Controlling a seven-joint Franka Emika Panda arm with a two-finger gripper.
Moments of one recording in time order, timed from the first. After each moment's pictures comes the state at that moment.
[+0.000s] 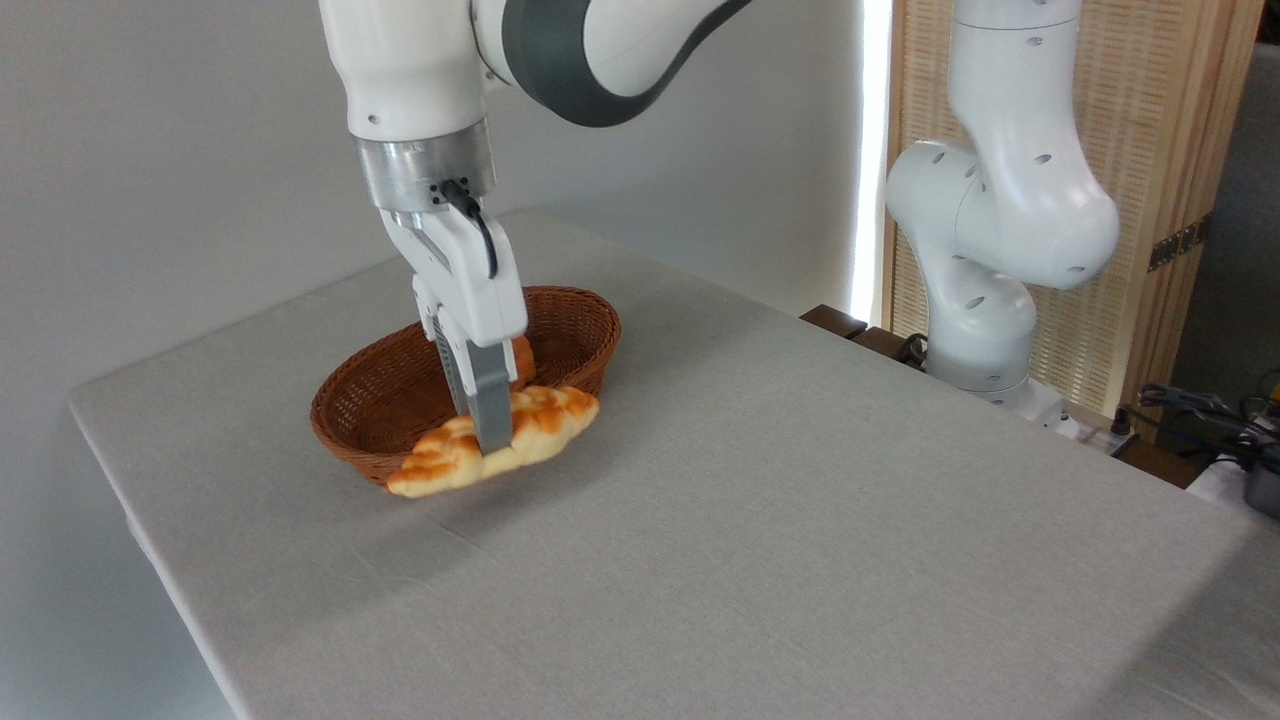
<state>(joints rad) -0.14 0.00 0.02 -1.82 -0.02 1.87 0.85</state>
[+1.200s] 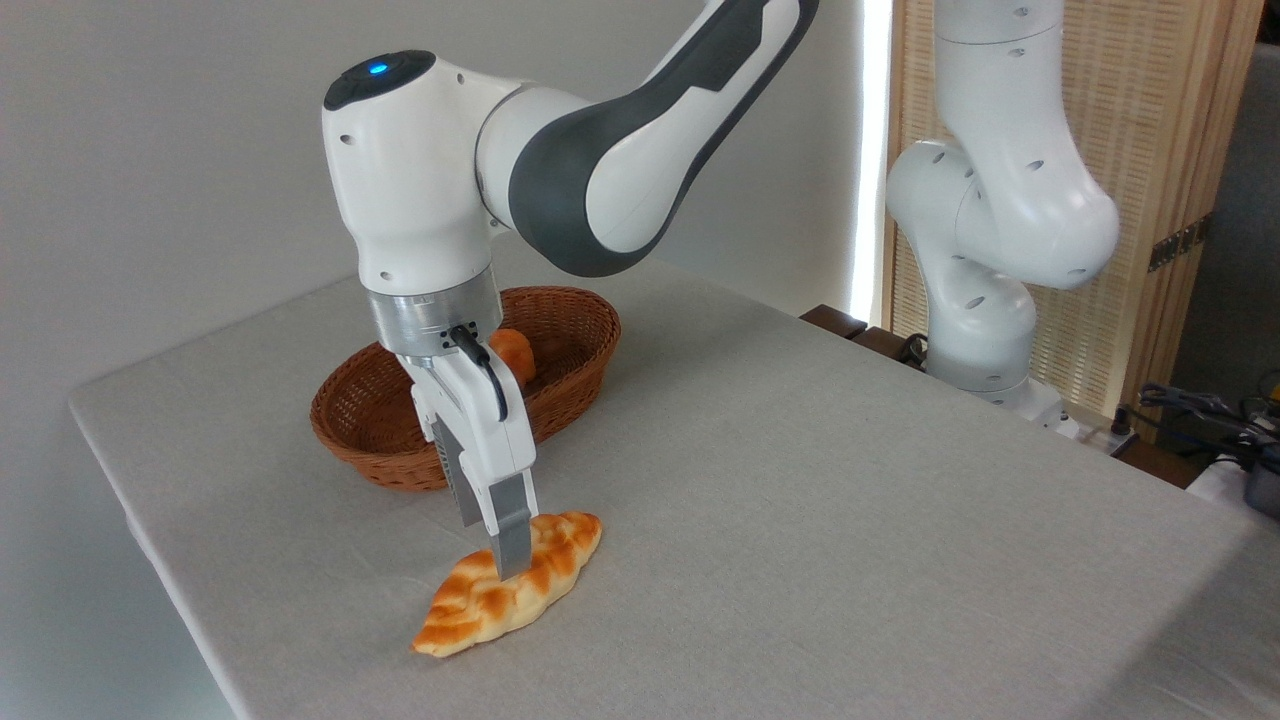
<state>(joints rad) -0.14 0.12 0.05 -1.89 -0.02 2.05 0.85</state>
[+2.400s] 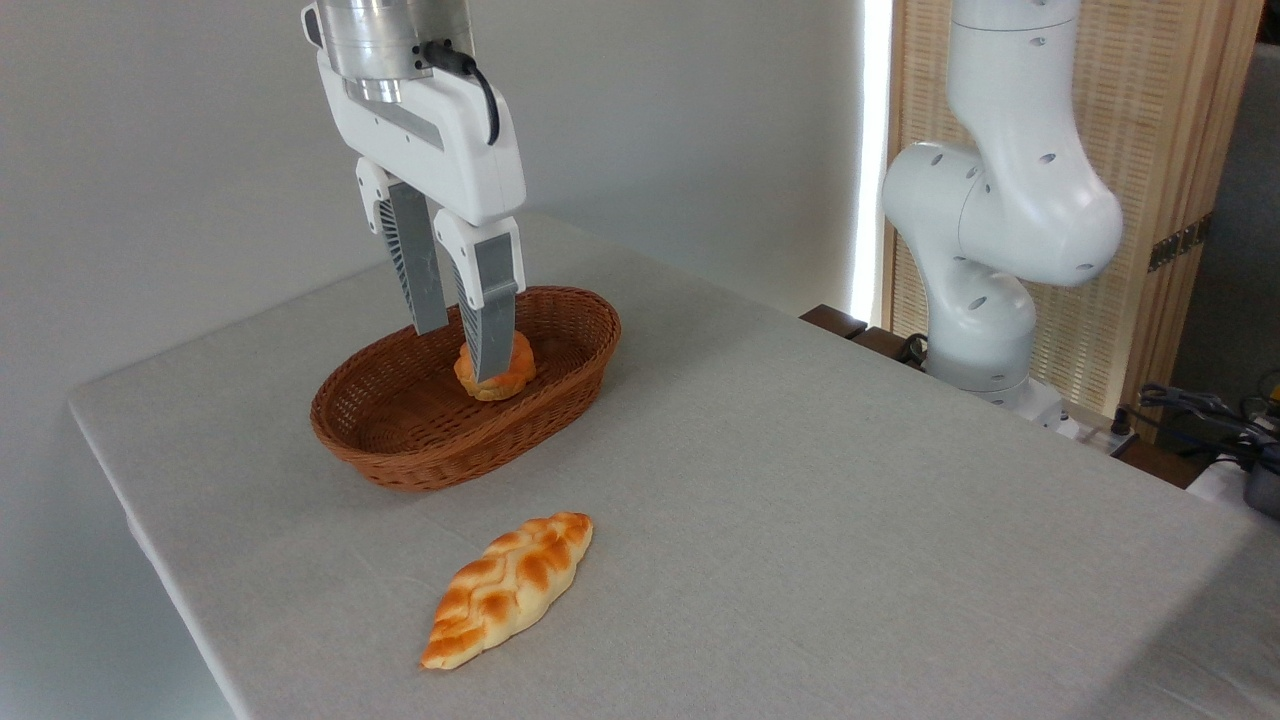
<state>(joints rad) -0.05 0.01 -0.06 -1.59 -0.05 1.67 0.71</state>
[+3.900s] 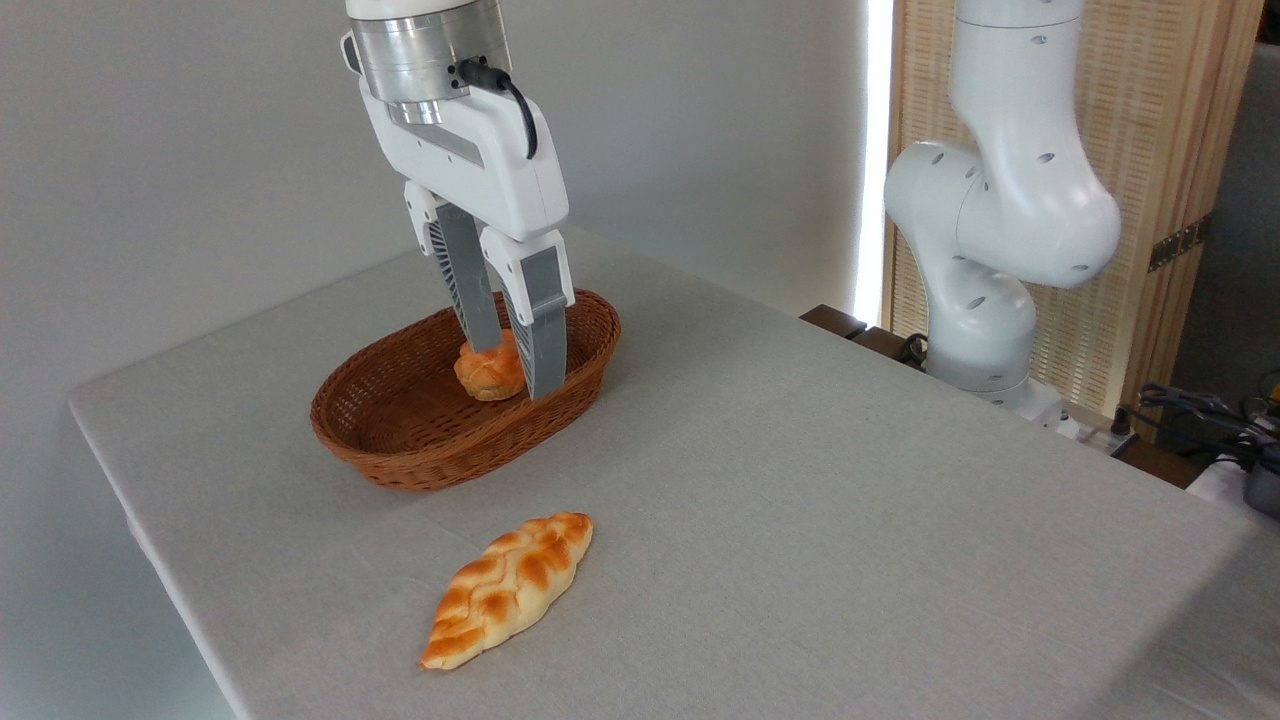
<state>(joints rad) -0.10 -0.02 0.02 -1.64 0.01 1.63 0.76</state>
